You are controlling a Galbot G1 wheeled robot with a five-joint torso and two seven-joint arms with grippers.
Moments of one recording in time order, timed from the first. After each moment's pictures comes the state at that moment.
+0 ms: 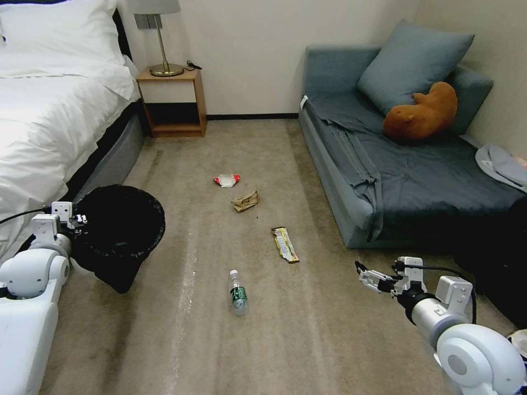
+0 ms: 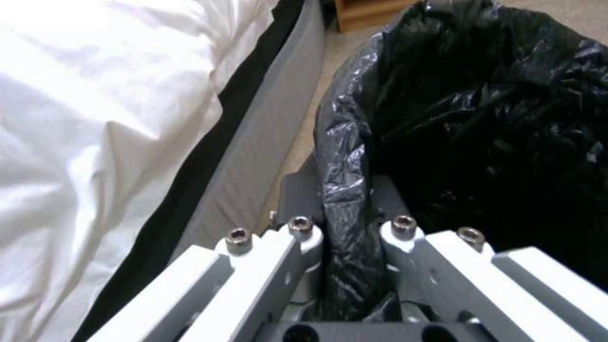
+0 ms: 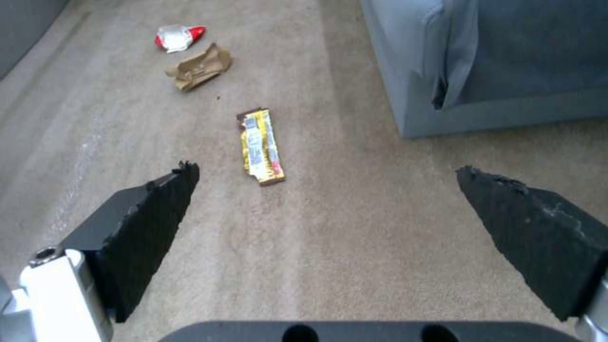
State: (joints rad) left arm 1.01 -0.97 -0.76 -1.58 -0.29 0.50 -0.01; right arm -1.54 1.11 0.67 2.26 0.77 -0.65 0.25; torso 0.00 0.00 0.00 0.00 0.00
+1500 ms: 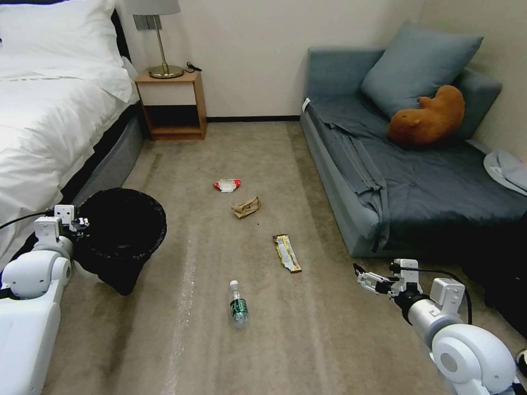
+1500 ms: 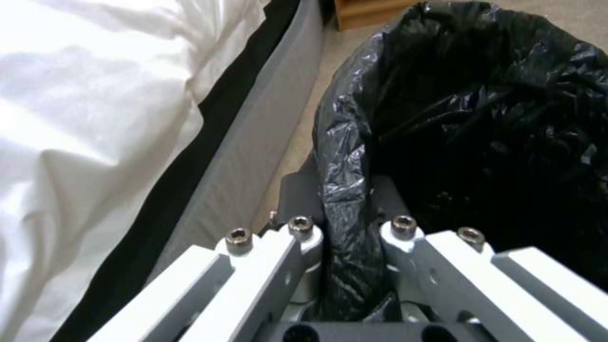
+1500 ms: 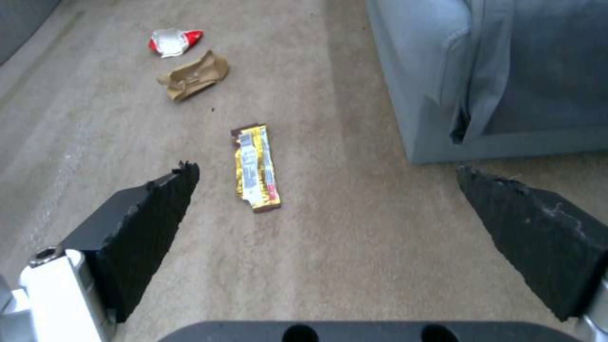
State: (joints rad) left arm 1.00 -0.98 -0.76 -1.56 -0.29 0.49 0.00; right arm -1.53 1.11 0.65 2.21 0.72 -0.62 0.20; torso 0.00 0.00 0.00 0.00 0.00
